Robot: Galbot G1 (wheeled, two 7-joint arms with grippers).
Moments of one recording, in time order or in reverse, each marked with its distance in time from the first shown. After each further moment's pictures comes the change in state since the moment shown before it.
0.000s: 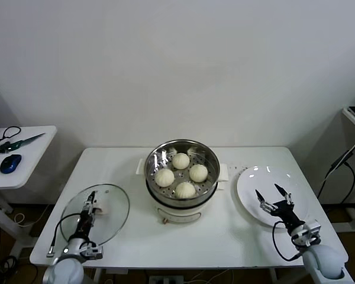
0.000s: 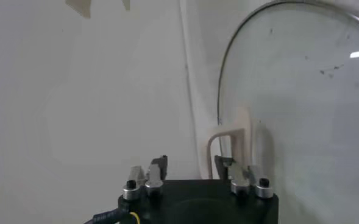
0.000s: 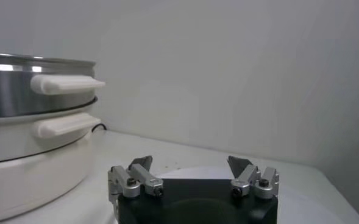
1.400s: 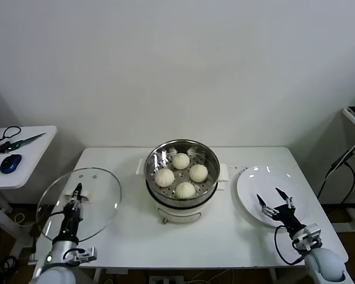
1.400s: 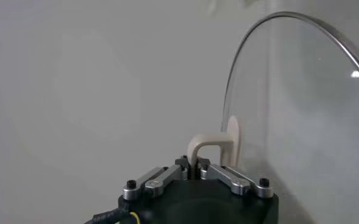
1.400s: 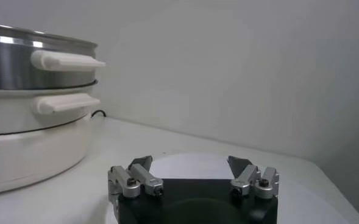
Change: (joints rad) left arm 0.224 0.060 0.052 -0.457 -0.185 0.209 0.025; right arm 0.005 0.007 0.013 -0.053 -0.049 0.030 -0.029
